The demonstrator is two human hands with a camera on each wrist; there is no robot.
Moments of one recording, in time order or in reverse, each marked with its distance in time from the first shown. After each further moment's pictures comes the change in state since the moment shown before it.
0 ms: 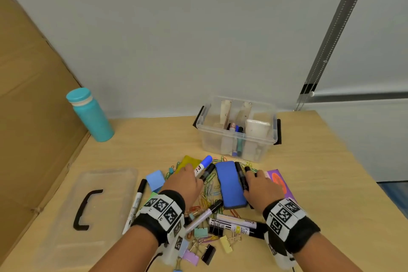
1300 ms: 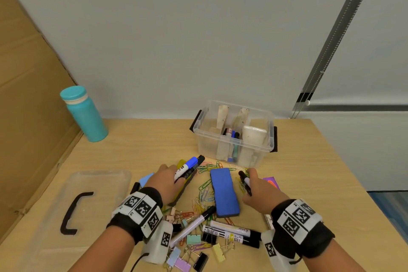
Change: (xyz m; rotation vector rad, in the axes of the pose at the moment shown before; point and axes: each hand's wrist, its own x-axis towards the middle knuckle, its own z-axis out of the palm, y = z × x) left_hand 0.011 -0.030 -0.019 -0.041 -0.036 -0.066; right_hand -0.009 0.010 -0.039 0.344 -0.202 -0.055
